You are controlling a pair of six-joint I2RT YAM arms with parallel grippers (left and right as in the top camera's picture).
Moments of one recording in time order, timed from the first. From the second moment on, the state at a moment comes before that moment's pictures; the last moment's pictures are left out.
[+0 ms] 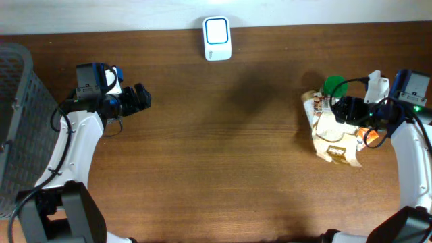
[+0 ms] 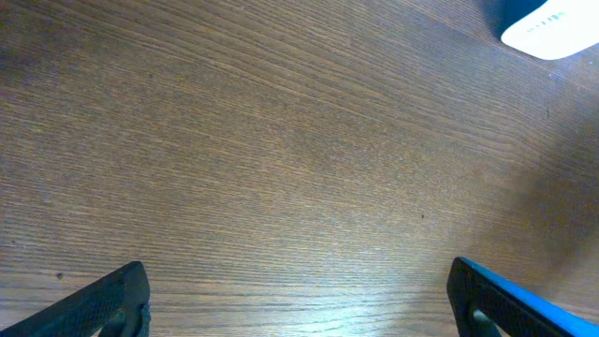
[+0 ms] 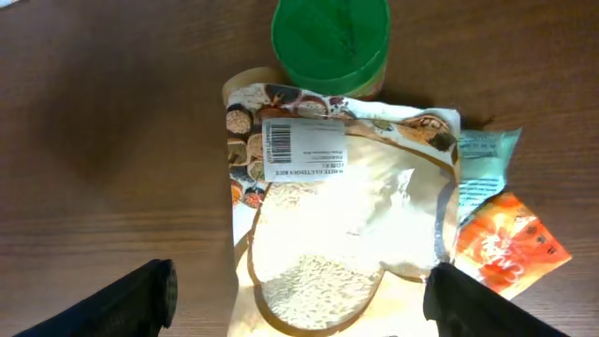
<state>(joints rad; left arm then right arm) 0.11 1.68 1.23 -0.58 0.25 -0.25 -0.38 1.49 1.18 -0.78 -0.32 -0.10</state>
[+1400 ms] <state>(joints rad) 0.11 1.68 1.23 -0.58 0.25 -0.25 -0.02 0.03 0.07 0.15 -0.23 -0.12</state>
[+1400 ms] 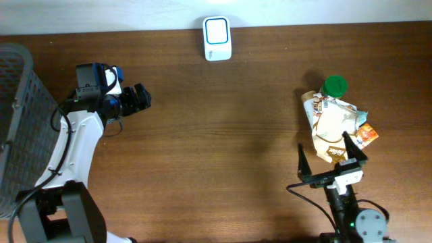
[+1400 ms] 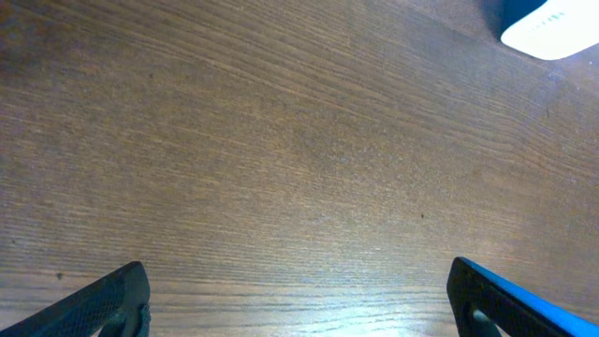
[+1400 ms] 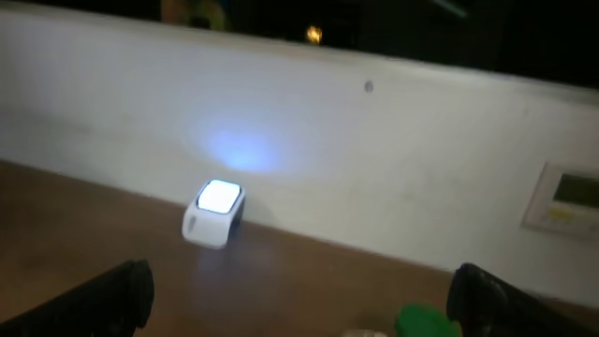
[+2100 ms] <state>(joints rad) 0.11 1.68 1.23 -0.58 0.25 -0.25 -0.02 0.01 0.01 -0.06 -0.16 -0.12</state>
